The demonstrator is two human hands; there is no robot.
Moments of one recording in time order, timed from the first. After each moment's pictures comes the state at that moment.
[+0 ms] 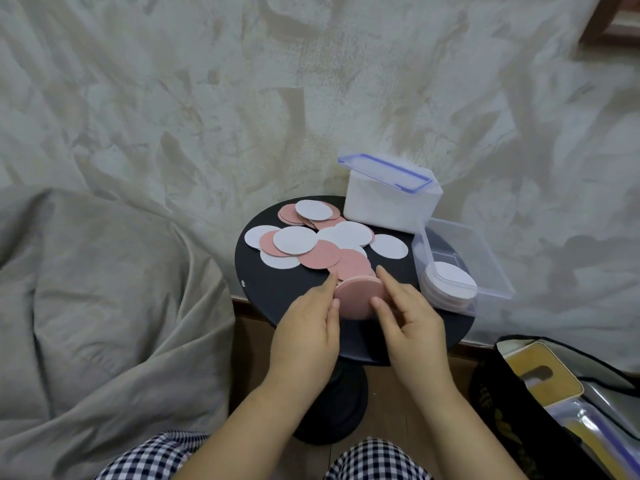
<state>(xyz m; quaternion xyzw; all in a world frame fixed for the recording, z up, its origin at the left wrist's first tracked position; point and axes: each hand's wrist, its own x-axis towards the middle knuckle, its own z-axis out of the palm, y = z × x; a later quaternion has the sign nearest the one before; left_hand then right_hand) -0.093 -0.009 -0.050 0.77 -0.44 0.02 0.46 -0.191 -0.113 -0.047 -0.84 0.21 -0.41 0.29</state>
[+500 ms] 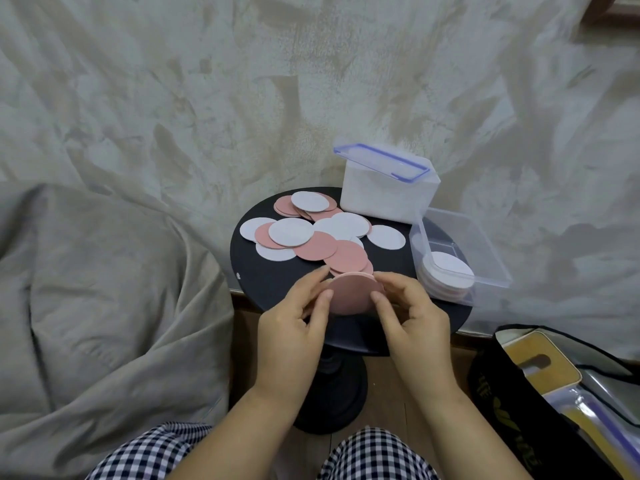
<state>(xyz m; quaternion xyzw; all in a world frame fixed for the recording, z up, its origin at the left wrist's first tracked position) -0.100 -0.003 -0.055 0.68 -0.36 0.04 0.64 -0.200 -0.104 -0.043 -0.80 0.22 -0.43 0.36</state>
